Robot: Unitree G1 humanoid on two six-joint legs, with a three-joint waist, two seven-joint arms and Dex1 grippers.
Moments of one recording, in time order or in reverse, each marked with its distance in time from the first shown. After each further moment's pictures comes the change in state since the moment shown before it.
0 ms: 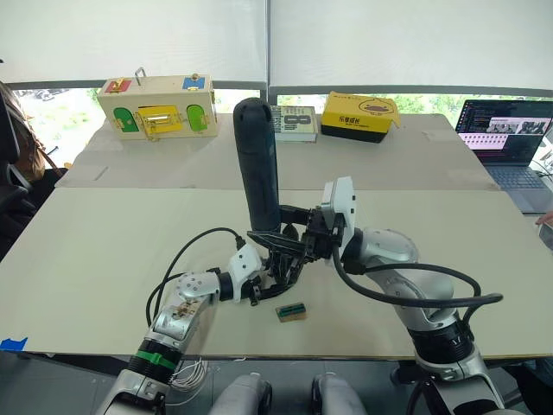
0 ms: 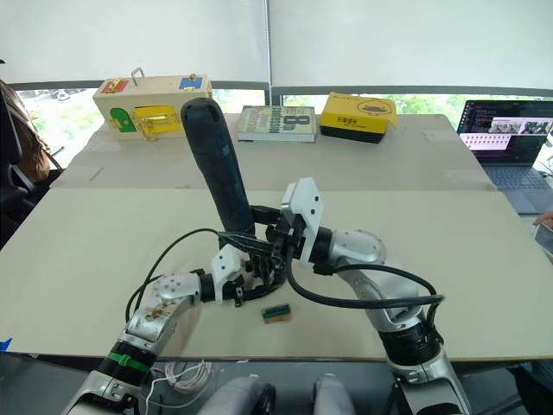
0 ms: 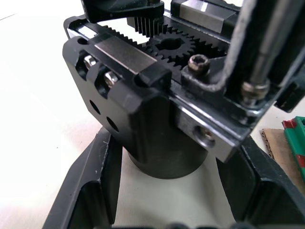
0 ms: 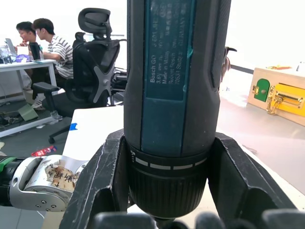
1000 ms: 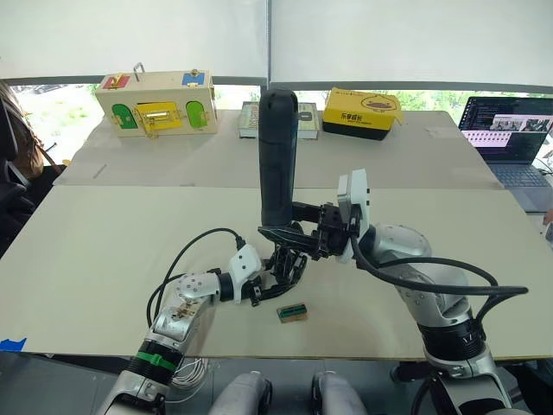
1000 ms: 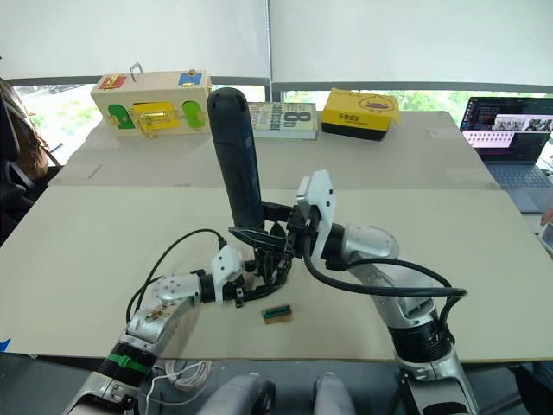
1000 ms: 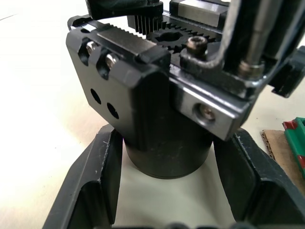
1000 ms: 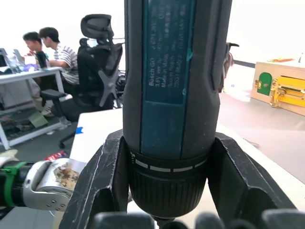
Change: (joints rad) left arm 0.006 0.000 0.007 -0.006 -0.013 -0.017 0.000; right arm -0.008 -0.032 -0.076 -0.022 0.116 0.040 0.056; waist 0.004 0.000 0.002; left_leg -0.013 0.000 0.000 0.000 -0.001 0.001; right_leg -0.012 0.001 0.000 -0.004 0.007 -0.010
